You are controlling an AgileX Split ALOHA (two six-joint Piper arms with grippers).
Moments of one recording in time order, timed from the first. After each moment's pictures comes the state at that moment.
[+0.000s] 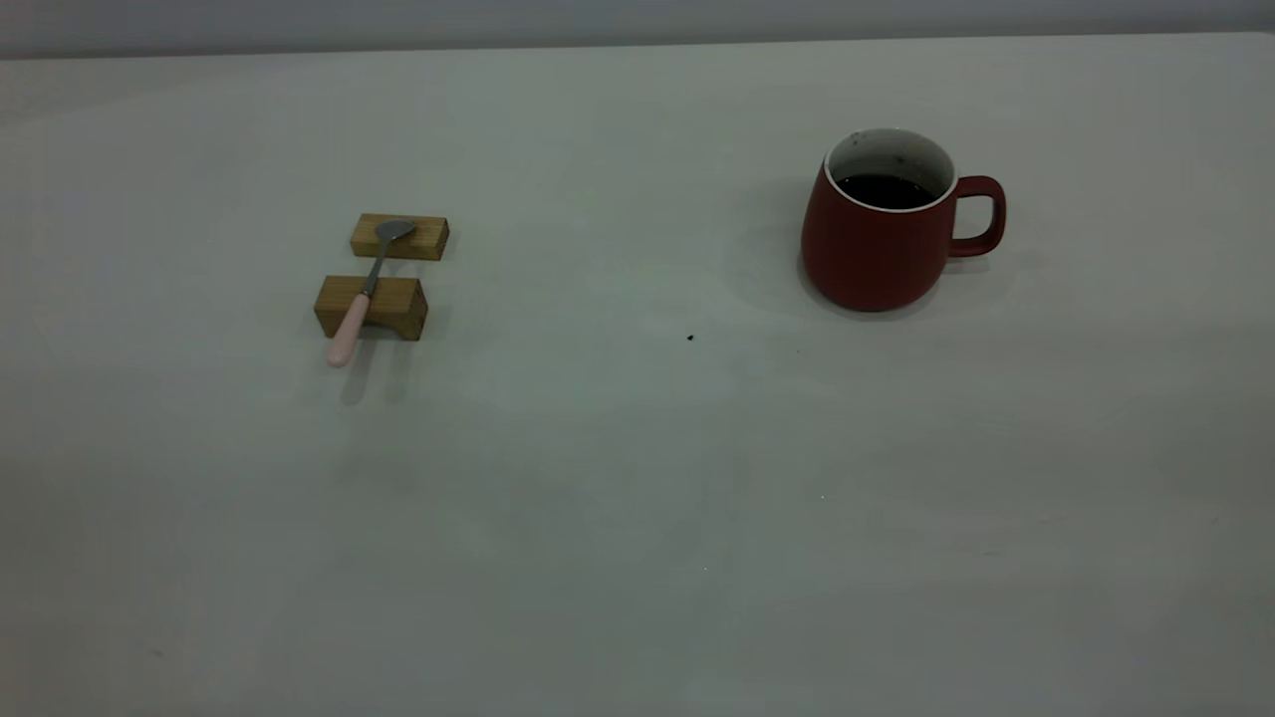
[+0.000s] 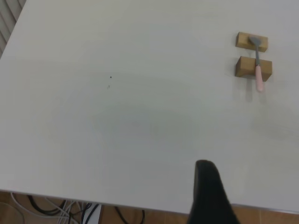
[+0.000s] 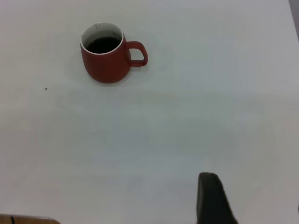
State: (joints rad) left arm -0.11 -0.02 -0.49 0.16 1.14 -0.24; right arm 0.07 0.02 -0.47 0.01 1.13 -0.01
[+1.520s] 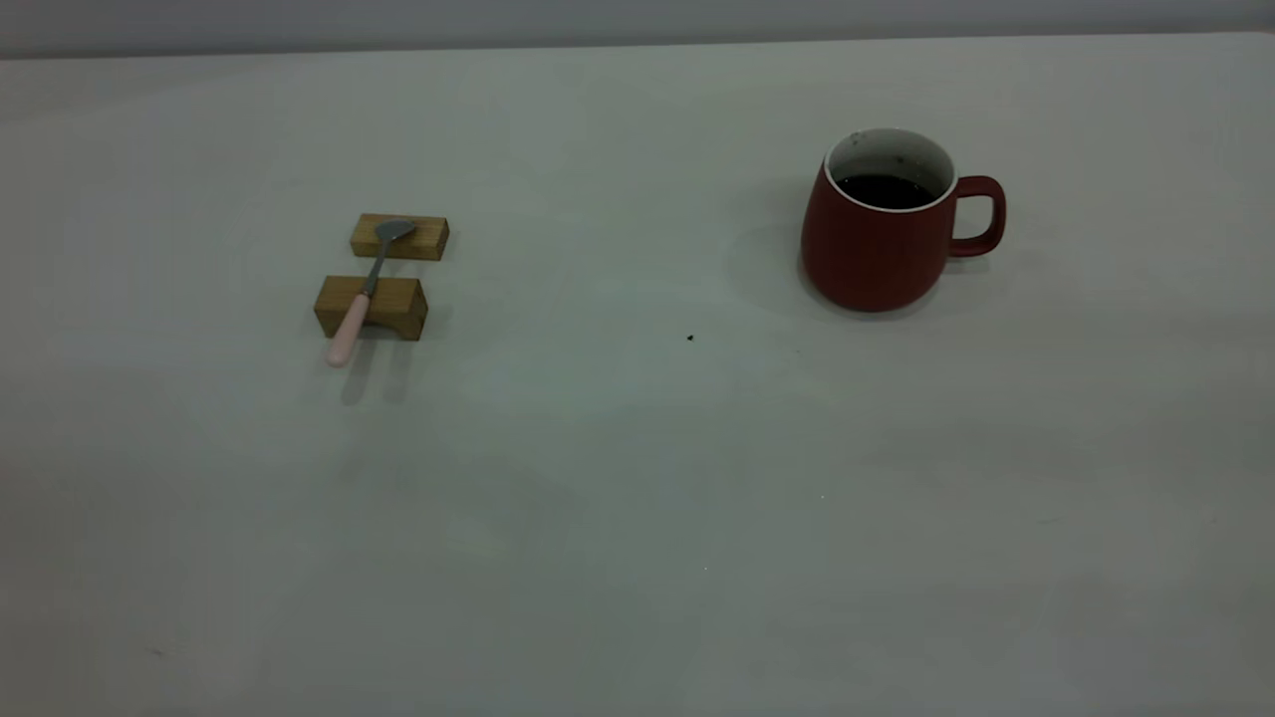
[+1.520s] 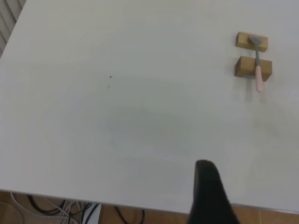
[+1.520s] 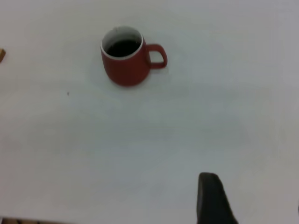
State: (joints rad) left arm -0.11 -0.02 -0.49 0.16 1.14 -0.24; right arm 0.07 0.14 -0.48 0.07 1.04 0.00
